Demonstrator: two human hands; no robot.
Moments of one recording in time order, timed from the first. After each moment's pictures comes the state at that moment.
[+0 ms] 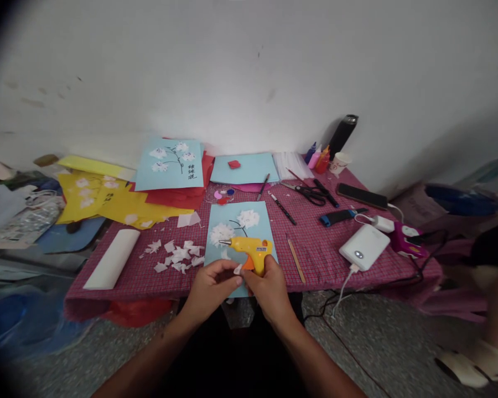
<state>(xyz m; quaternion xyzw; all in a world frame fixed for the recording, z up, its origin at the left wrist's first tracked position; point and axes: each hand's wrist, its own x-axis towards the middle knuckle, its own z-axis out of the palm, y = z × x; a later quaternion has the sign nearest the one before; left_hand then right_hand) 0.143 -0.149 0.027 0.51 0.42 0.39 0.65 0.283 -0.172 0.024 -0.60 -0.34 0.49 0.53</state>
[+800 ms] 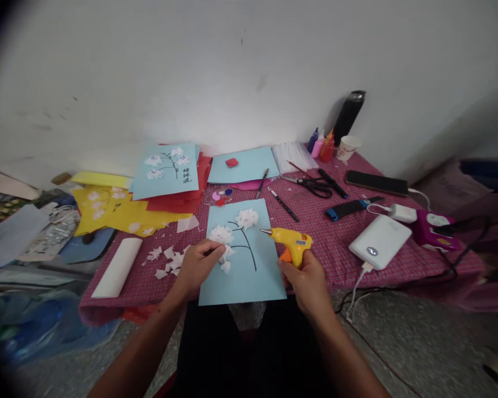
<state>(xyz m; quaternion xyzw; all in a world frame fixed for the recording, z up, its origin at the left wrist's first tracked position) 0.129 -0.084 0.034 0.70 0.53 0.31 0.35 0.368 -0.165 0.001 -0.61 -0.31 0.46 0.56</state>
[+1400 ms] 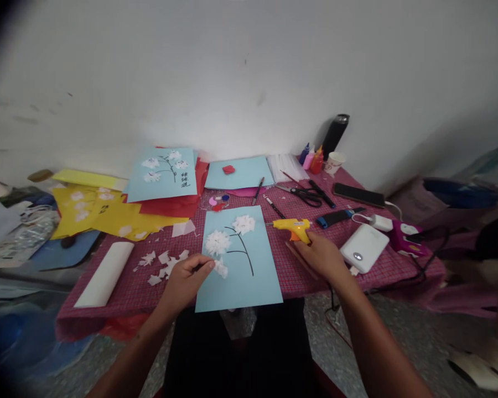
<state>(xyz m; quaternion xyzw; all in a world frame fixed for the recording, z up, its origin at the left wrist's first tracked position) 0.102 -0.104 0.035 0.67 0.51 0.33 0.42 0.463 -0.113 0.011 -0.78 -0.59 0.13 0.14</state>
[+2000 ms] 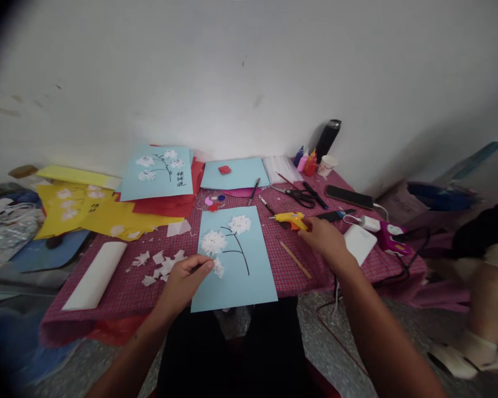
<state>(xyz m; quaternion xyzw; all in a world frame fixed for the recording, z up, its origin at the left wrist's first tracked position) 0.107 -0.108 0.033 0.63 0.51 0.34 0.49 0.490 -0.086 0.038 -0.79 -0.59 0.09 0.13</state>
